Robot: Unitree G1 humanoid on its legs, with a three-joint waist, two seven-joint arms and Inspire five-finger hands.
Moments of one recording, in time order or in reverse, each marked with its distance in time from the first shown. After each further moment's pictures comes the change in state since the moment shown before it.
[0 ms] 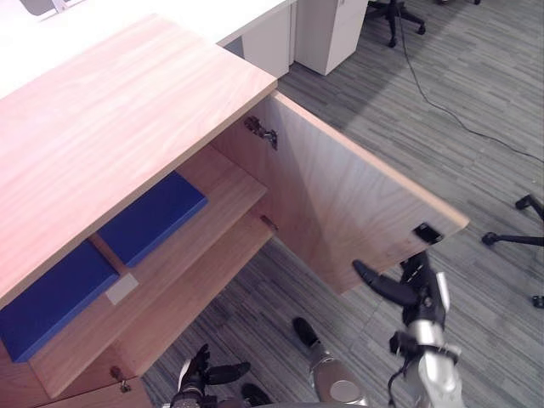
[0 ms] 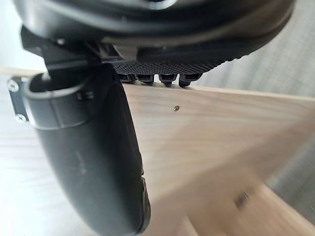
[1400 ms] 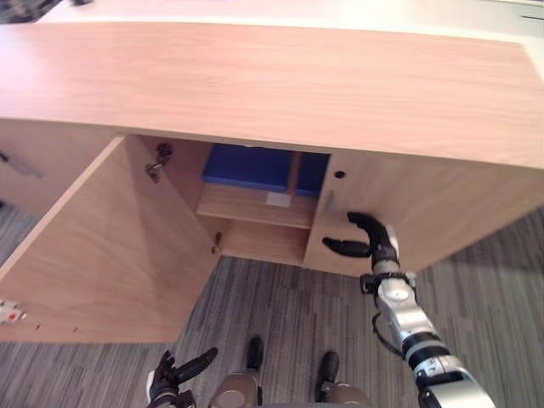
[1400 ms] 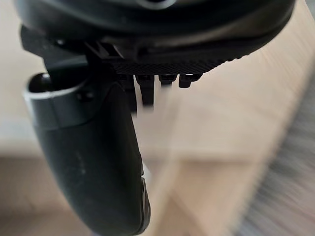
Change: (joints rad) left arm 0.108 0.037 0.213 -0.167 -0.361 -0.011 0.068; right arm -0.789 -0.103 0.068 0.939 -0.152 0.067 -0.039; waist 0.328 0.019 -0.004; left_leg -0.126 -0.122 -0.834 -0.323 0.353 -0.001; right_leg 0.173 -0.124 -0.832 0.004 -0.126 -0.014
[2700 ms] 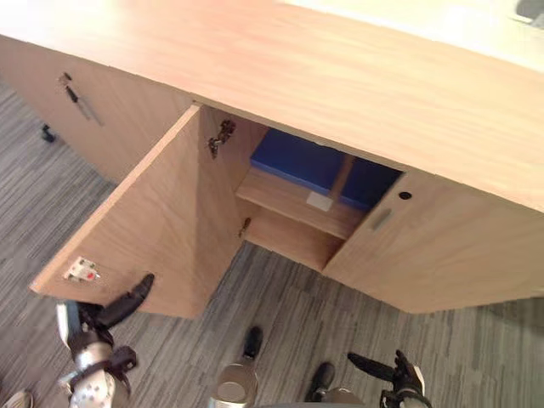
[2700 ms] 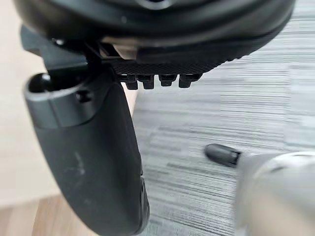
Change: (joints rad) left arm 0.206 0.090 -0.095 -0.663 -0.019 -0.114 0.034; right arm 0.406 0.124 -0.453 0.187 -0.004 0.029 0.022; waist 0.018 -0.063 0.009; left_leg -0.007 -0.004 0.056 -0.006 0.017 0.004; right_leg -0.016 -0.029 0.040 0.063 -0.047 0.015
